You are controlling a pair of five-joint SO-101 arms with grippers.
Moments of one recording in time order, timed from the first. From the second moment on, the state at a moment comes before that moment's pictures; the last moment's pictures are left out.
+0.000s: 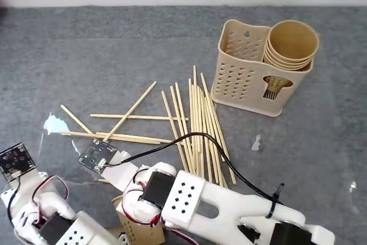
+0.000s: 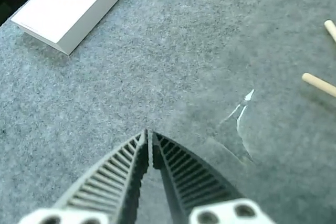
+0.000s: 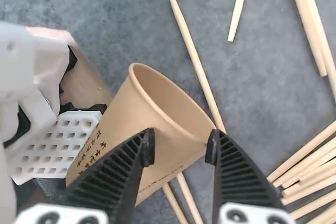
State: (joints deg) left arm -57.1 -103.3 96.9 57.1 -11.5; right arm -71.4 -21.8 32.4 69.5 -9.1
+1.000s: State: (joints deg) left arm -57.1 -103.3 96.9 57.1 -11.5; right arm -47.0 -18.9 19.3 86.6 4.8
